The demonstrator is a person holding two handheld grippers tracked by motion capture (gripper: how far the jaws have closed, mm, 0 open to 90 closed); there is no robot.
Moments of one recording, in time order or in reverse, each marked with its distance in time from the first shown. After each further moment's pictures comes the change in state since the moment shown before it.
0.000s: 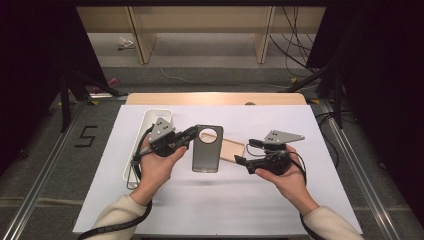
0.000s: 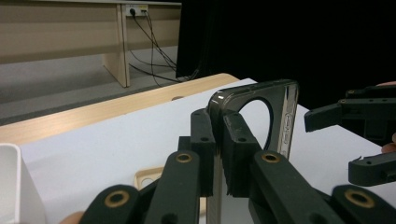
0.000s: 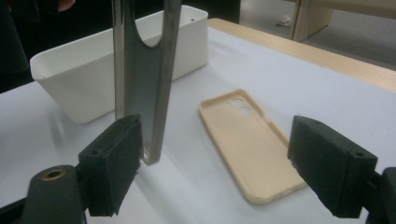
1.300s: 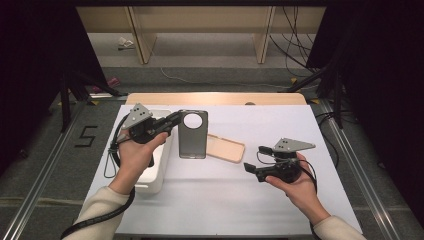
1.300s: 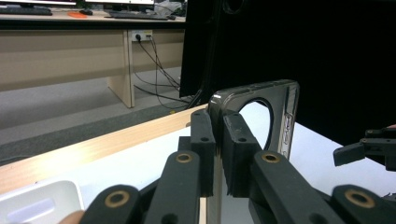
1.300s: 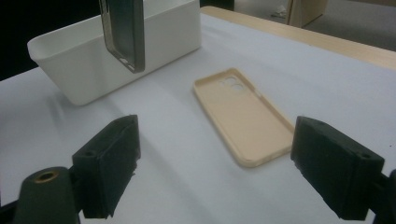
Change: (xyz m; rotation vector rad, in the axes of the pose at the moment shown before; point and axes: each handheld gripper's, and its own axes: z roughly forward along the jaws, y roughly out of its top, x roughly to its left) left arm 0.035 0.032 -0.025 -0.074 -0.015 0.025; right arm -0.003 -0.020 -0.021 0.017 -0.015 0.030
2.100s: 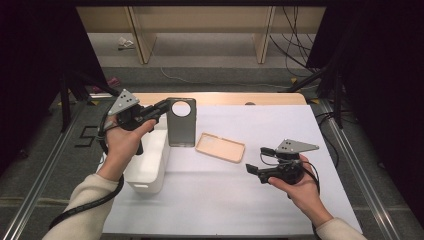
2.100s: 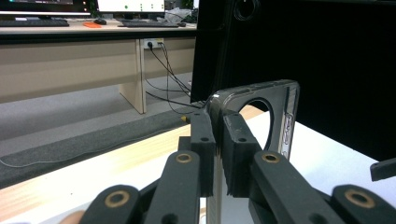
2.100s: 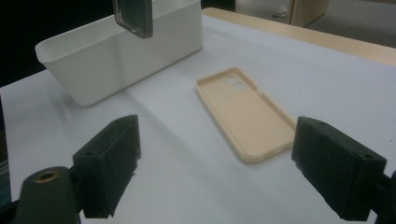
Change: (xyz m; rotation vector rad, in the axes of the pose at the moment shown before) left arm 0.034 0.021 -0.006 -0.018 0.036 0.019; right arm 0.000 -0.003 -0.006 -0.007 0.010 0.015
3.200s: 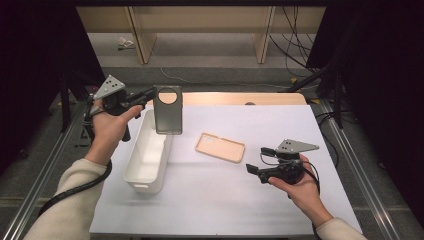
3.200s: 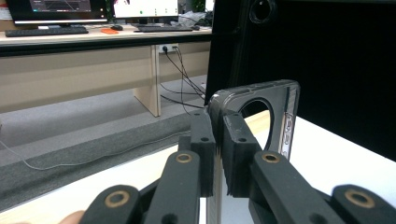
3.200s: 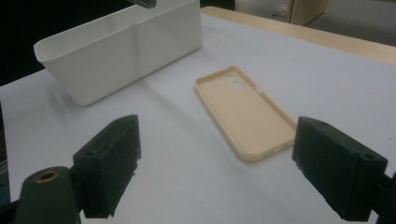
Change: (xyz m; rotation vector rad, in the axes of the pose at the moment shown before) left arm 0.043 0.019 -0.002 -0.003 0.049 0.018; right arm -0.001 -0.001 0.000 0.001 -0.001 0.005
